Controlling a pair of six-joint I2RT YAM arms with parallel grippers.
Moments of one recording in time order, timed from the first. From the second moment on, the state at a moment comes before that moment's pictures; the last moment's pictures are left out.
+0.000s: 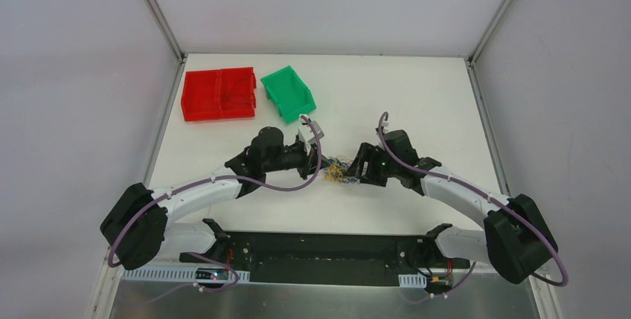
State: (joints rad) left arm -0.78 1.21 0.61 0.32 0.41 -0.11; right arm 0.56 1.19 0.57 -0.20 -0.31 0.78
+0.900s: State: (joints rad) left arm -0.76 0.91 0.54 0.04 -0.29 -0.24; right arm 0.27 1.06 0.57 -0.40 0.10 0.87
